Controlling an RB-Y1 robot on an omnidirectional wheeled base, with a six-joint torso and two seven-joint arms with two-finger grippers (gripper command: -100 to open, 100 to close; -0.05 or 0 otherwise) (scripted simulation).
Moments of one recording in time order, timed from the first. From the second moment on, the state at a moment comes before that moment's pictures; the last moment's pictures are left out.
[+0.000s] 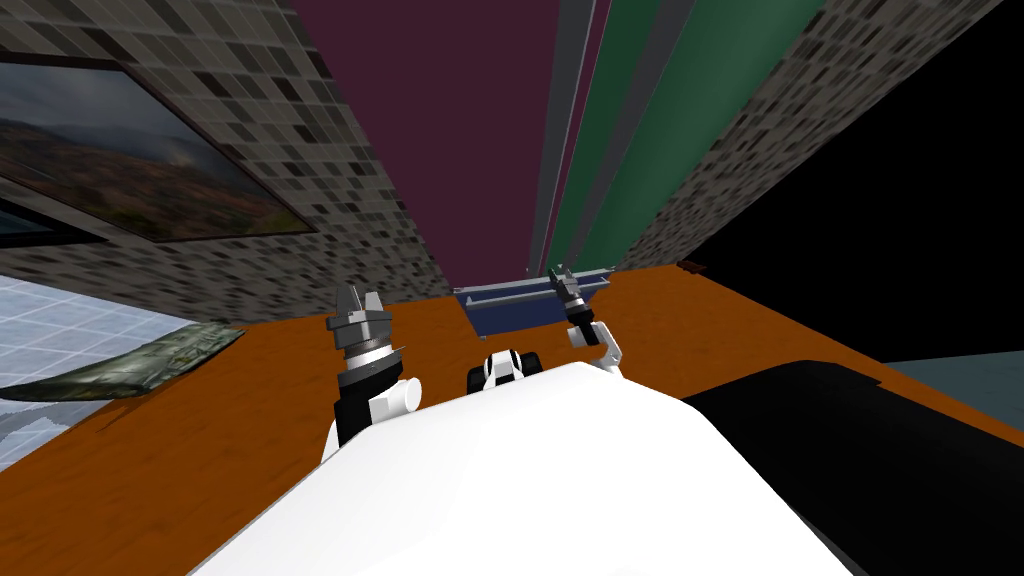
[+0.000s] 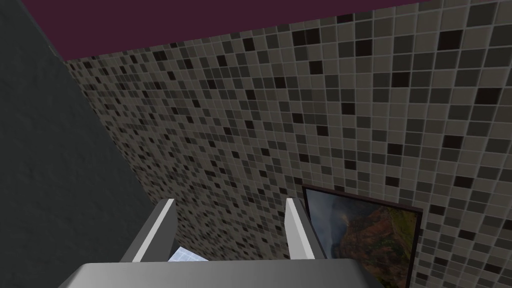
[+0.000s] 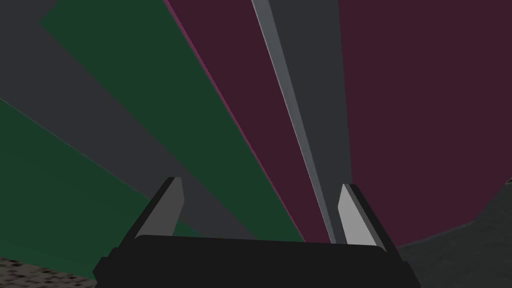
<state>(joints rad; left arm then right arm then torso) 0.53 0.01 0.01 -2.26 0.00 -0.42 -0.09 0.33 -0.16 -0.14 -1.89 0.36 -0.42 0.60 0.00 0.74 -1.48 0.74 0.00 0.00</state>
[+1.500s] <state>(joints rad) 0.53 0.01 0.01 -2.26 0.00 -0.42 -0.09 0.19 -0.30 -0.23 -1.57 0.68 -0.34 0.92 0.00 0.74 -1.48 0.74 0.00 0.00</state>
